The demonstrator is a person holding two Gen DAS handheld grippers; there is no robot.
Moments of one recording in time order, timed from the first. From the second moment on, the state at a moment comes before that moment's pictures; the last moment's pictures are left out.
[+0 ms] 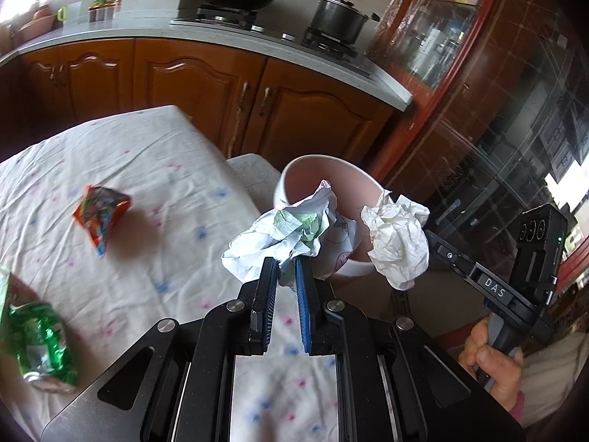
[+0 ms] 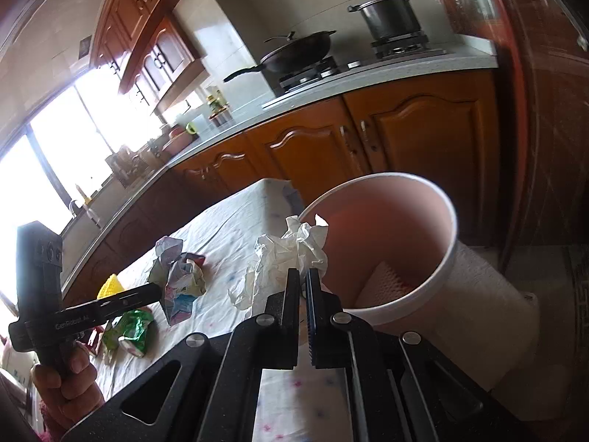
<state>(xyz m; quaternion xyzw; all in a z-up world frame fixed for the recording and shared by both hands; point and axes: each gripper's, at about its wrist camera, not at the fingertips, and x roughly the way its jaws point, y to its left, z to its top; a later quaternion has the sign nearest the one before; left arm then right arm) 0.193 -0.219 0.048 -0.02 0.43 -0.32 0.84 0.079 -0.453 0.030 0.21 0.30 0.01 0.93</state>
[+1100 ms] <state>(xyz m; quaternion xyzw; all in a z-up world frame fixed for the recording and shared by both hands) 0.257 -0.348 0.009 0.02 0.49 -0.33 0.81 0.127 -0.521 0.016 0.20 0.33 -0.06 0.92</state>
